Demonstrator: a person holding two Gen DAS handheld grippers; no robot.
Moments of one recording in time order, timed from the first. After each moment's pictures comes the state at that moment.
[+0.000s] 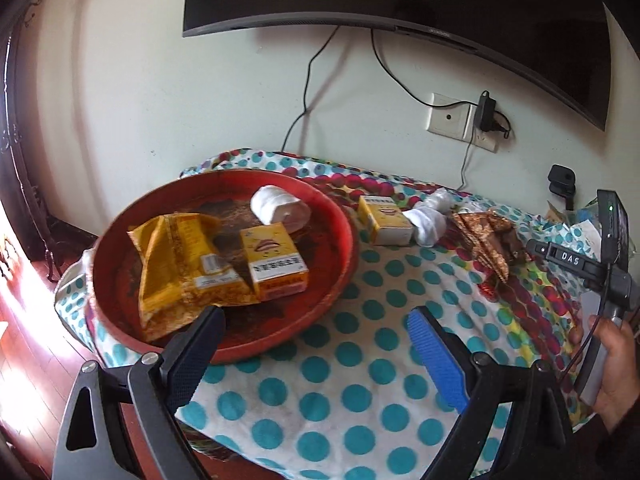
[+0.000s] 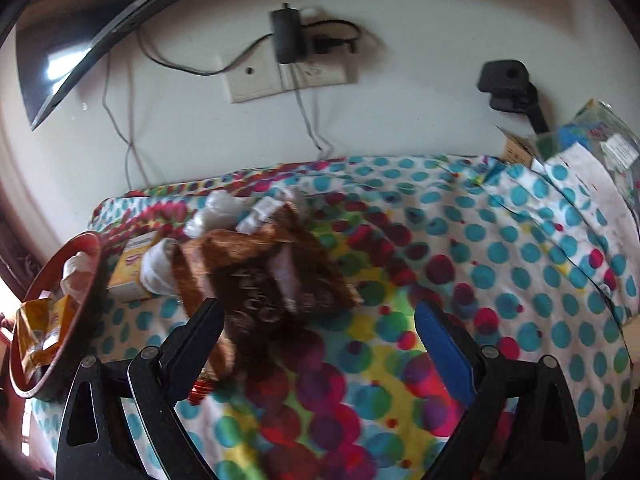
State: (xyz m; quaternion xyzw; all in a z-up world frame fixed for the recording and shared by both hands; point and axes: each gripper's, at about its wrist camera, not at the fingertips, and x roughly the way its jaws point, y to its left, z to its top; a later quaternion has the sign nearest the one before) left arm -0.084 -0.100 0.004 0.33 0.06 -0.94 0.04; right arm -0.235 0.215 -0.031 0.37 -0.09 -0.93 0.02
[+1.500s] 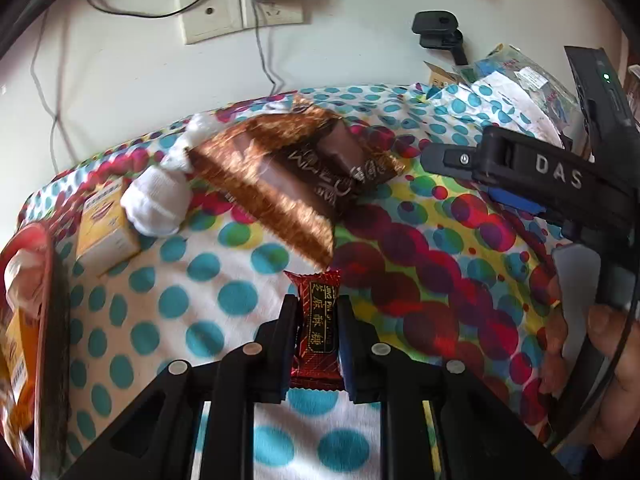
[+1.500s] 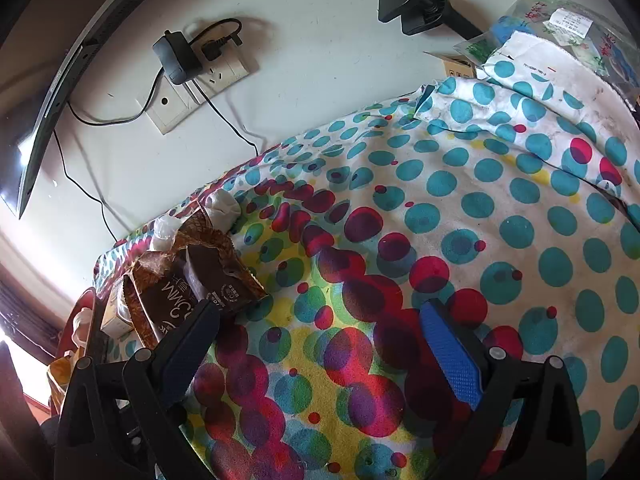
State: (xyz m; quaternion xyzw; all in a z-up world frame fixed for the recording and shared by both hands) left arm -0.197 0.087 -0.065 0.44 -0.09 -0.88 -0.17; right arm -0.230 0.268 -0.065 0.37 -0.23 -0.90 0.01
